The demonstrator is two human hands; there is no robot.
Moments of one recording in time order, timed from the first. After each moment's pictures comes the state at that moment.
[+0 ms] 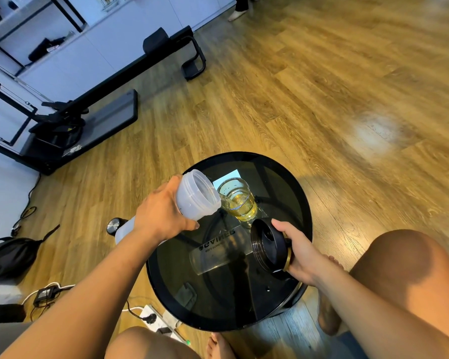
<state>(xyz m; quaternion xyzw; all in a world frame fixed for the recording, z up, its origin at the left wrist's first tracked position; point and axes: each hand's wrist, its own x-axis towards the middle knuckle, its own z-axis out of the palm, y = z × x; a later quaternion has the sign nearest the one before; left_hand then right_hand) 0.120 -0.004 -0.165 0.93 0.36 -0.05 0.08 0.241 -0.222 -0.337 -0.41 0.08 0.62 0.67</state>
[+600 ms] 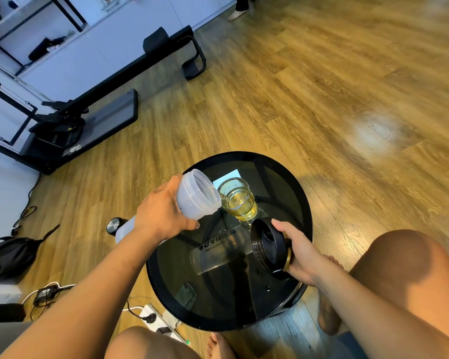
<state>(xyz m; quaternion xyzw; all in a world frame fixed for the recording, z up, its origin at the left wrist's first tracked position) 0.120 -0.003 -0.166 0.93 0.37 -0.05 0.07 0.241 -0.223 -0.334 -0.40 0.08 0.63 0.66</state>
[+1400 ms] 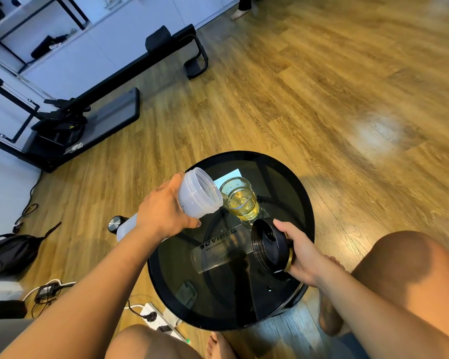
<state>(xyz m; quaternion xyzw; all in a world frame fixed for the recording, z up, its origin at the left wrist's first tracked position) 0.121 -0.003 -0.164 0.93 0.36 -0.05 0.06 0.239 -0.223 -0.337 -0.41 0.08 0.63 0.66</state>
